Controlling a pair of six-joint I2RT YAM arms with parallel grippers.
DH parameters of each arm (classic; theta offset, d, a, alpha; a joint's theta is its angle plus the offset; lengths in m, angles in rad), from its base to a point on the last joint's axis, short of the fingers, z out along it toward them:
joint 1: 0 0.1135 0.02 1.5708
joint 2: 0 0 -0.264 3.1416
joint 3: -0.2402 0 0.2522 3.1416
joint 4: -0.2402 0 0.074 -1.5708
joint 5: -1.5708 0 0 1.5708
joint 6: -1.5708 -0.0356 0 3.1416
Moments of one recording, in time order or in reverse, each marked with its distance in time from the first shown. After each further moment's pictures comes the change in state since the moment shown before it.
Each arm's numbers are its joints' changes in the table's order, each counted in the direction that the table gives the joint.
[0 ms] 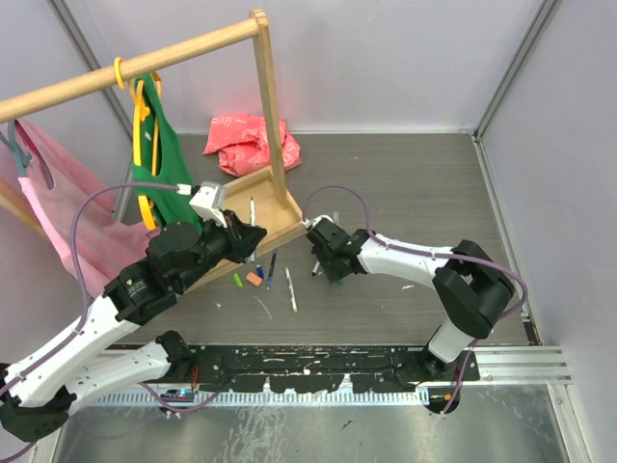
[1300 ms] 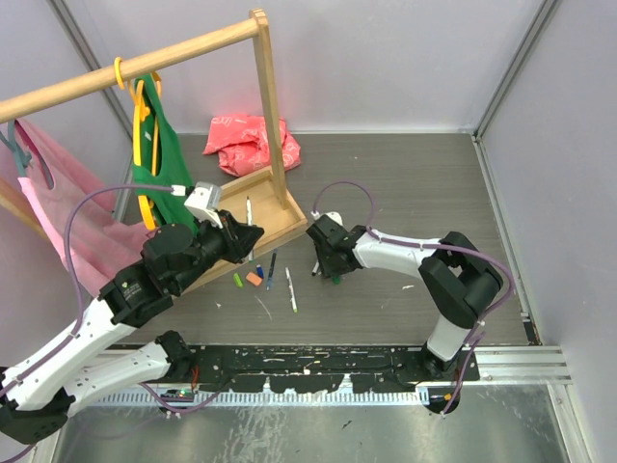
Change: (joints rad) left arm 0.000 0.027 0.000 -0.001 0.011 0.001; right arm -0.039 -0.078 -0.018 0.040 -0.041 -0.238
